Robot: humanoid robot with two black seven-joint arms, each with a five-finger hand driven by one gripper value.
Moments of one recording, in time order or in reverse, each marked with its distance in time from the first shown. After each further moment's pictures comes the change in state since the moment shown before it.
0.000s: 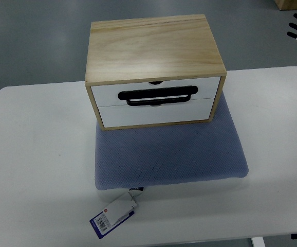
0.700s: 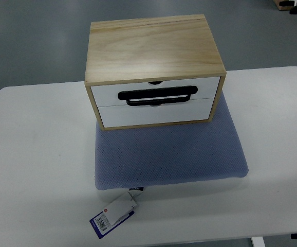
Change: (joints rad) left arm 0.000 0.000 0.000 0.000 0.000 0.000 0.000; right arm 0.024 -0.297 0.024 0.671 -0.328 0.005 -0.002
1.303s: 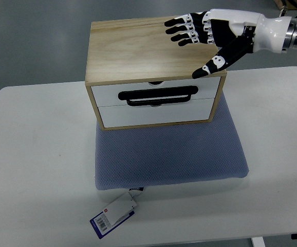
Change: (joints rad) left arm 0.000 0.000 0.000 0.000 0.000 0.000 0.000; right arm 0.026 0.322 -0.017 0.267 -0.388 0.000 -0.012
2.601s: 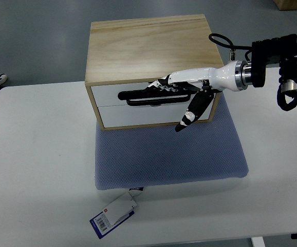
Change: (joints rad) left arm 0.000 0.000 0.000 0.000 0.000 0.000 0.000; right arm 0.052 0.084 -0.212 0.055 -0.268 0.000 -0.114
